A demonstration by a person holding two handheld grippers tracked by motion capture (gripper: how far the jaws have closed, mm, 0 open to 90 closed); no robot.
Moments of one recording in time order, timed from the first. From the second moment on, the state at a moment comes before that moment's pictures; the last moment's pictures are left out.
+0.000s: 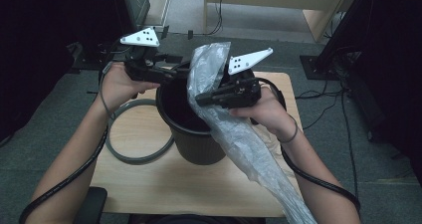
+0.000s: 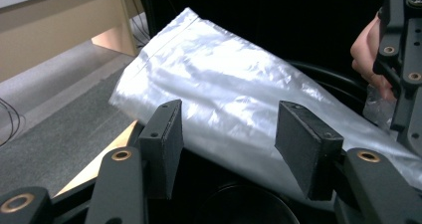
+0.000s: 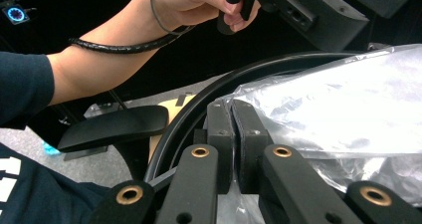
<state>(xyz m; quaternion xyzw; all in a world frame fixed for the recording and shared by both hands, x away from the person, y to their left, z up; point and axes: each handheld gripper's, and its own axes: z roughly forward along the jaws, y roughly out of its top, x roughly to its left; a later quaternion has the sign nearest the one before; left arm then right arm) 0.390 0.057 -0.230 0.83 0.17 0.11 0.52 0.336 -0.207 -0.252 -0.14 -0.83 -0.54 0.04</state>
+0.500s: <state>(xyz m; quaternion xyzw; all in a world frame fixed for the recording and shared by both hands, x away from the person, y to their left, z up) 0.389 0.038 -0.233 0.84 0.15 0.11 0.52 0.335 -0.189 -0.247 -0.13 -0.83 -0.54 0.06</state>
